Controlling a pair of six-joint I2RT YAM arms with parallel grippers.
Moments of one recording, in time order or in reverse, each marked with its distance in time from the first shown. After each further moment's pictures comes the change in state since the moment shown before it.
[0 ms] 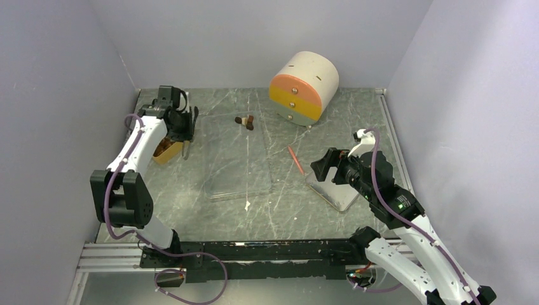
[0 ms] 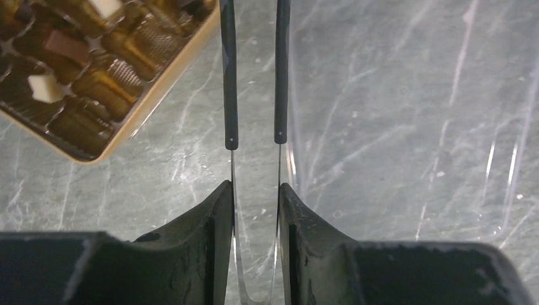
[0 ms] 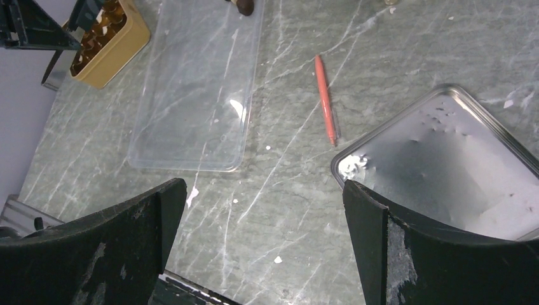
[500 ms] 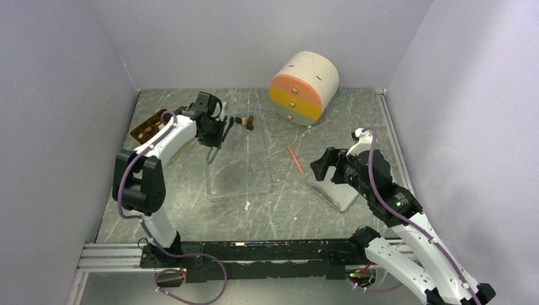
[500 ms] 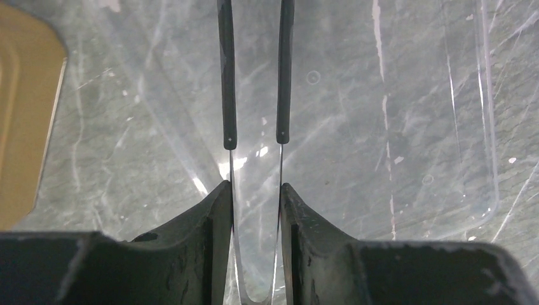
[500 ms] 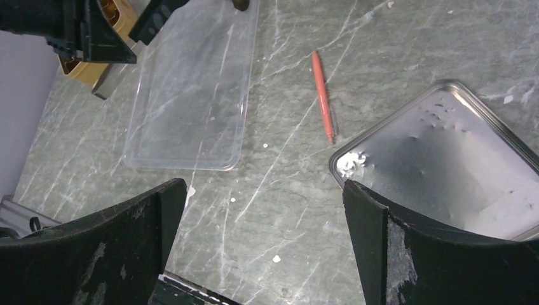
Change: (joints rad) left arm -0.238 0.135 0.014 0.077 0.017 0.035; right arm 0.000 0.014 0.000 0.000 0.004 0.004
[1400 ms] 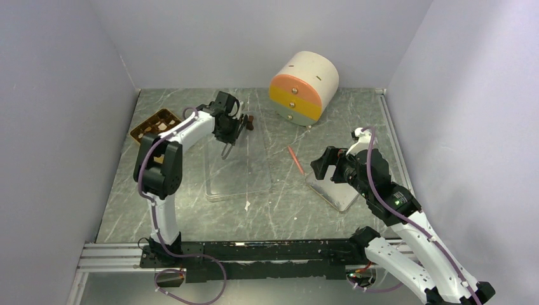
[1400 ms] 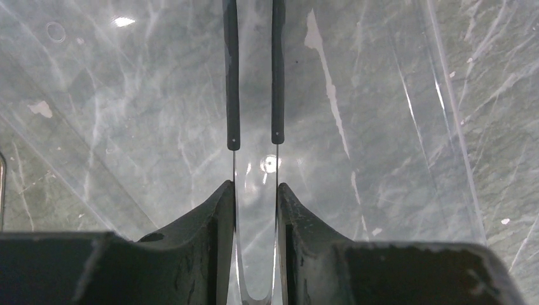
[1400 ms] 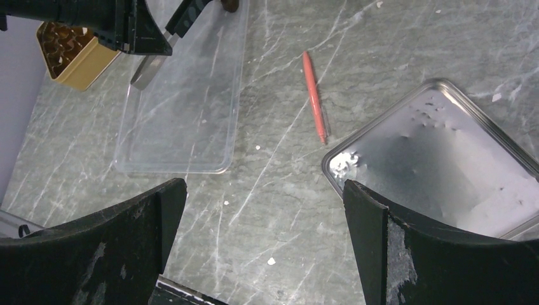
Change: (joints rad) left arm -0.095 0.235 0.130 0.119 -0.003 0.001; right arm 0.000 0.013 0.000 0.000 0.027 -0.001
